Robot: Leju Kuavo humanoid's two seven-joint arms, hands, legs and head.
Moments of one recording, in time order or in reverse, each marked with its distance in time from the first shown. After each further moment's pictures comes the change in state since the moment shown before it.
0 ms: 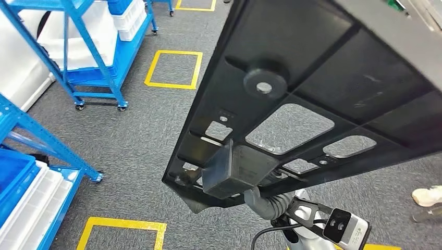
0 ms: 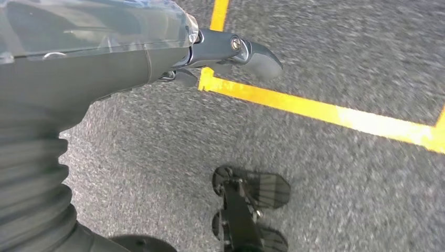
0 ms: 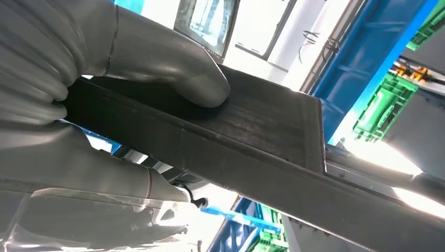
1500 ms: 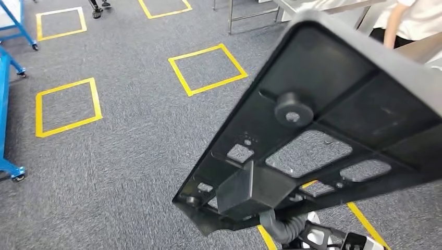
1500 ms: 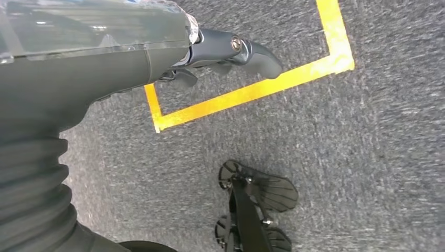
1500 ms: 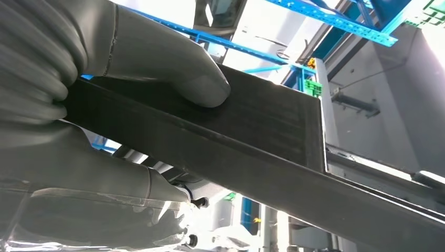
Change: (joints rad) left arm 0.006 -0.015 0.024 0.000 -0.020 0.017 -0.002; right arm 0.210 0.029 -0.107 -0.081 0.022 0.104 0.000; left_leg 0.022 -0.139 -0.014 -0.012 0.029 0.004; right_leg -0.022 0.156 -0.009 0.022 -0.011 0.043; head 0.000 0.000
